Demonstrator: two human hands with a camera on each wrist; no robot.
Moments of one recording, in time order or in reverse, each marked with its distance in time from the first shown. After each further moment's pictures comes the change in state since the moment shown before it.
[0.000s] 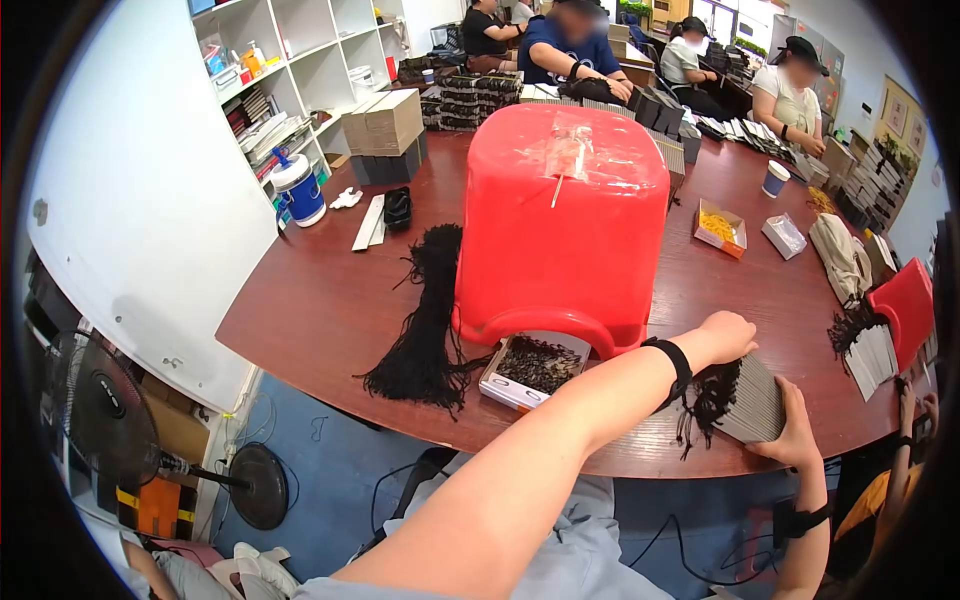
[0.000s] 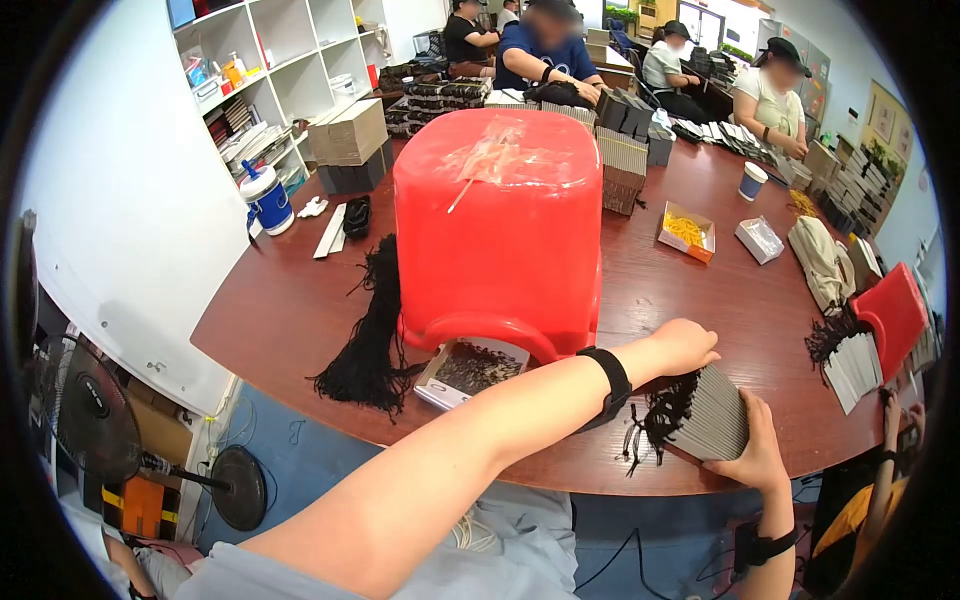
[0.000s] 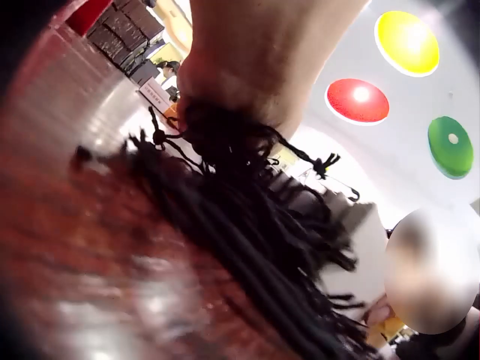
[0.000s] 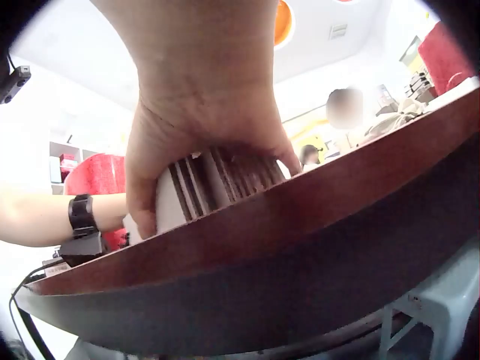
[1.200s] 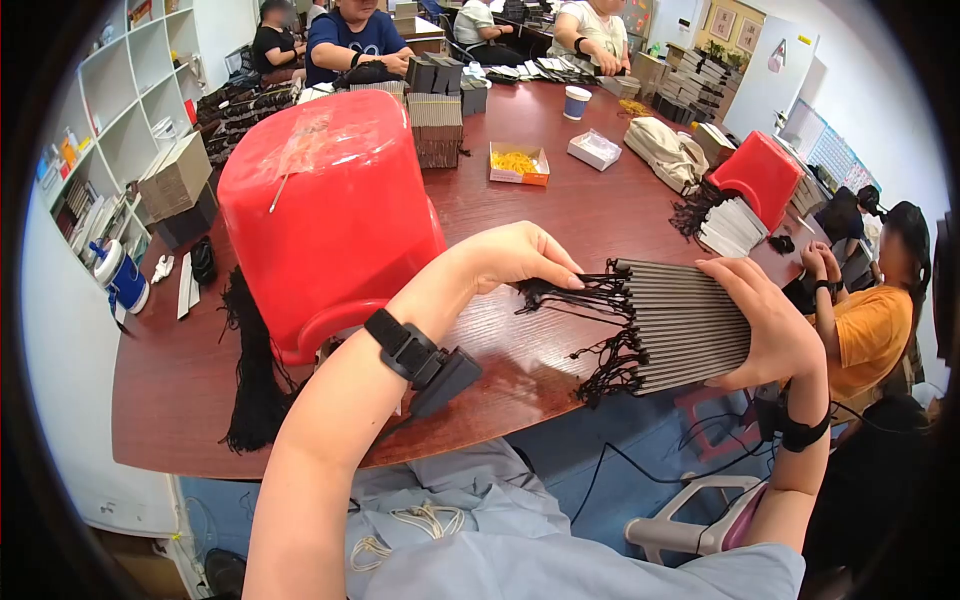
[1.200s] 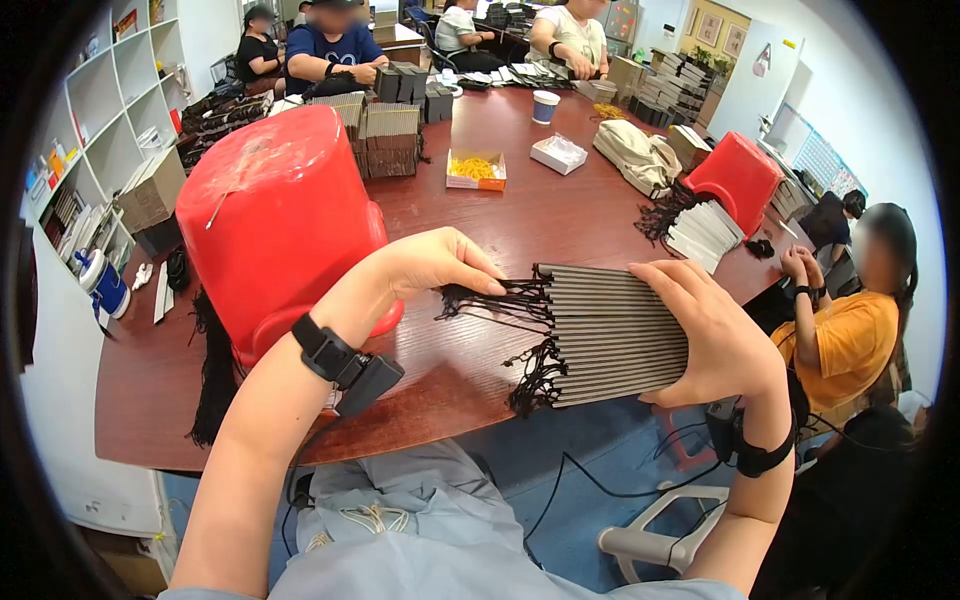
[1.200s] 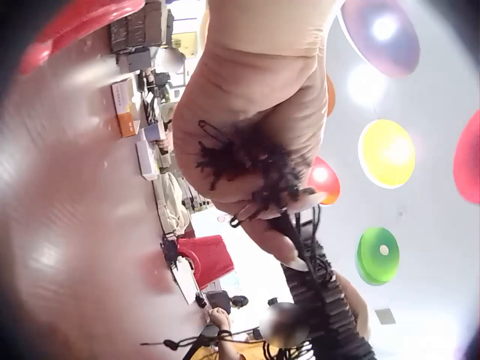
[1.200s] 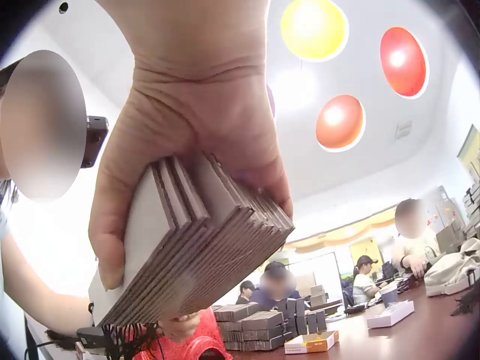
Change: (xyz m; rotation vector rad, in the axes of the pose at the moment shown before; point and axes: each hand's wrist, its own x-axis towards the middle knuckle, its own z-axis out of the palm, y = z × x) left_hand -0.045 0.034 -0.113 -1.048 -0.518 -0.241; right_hand -0.034 -0.128 -0.125 -0.345 -0.061 -0.102
